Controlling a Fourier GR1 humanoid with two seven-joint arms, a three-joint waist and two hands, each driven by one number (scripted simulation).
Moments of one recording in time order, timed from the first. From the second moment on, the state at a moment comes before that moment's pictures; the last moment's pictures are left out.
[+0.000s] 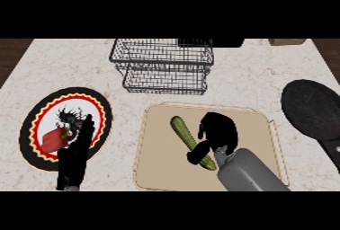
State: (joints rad) left arm 0.06 0.27 -0.27 -1.42 0.14 0.35 -0.04; right arm -0.42 -0.15 0.60 -1.34 0.68 0.10 0.96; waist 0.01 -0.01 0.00
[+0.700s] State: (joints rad) left arm 0.08 0.26 -0.25 -1.42 0.13 0.35 -0.04; right arm -0.46 -0.40 0.38 -1.57 0.53 0.18 0.58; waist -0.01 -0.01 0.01
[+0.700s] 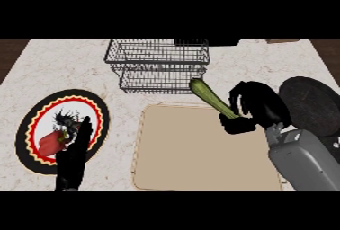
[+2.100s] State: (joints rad) left arm 0.04 0.21 -0.22 -1.40 0.07 0.32 -0.02; right arm -1.07 -0.37 0.09 -1.58 0.45 0.29 0.86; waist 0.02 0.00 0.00
